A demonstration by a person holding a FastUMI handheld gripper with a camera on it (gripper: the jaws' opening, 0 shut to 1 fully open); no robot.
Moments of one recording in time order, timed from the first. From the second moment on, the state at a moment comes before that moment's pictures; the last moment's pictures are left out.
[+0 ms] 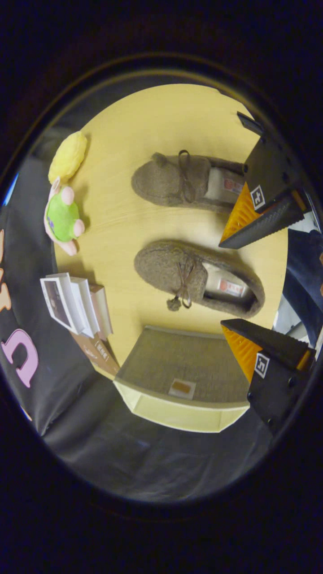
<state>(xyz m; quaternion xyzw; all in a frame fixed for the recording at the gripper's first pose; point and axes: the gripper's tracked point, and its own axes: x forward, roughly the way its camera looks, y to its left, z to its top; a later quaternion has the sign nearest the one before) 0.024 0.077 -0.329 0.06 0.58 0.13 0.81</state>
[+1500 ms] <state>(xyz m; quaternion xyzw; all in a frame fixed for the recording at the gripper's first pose) 0.028 0.077 -0.390 0.12 0.64 0.10 0.75</state>
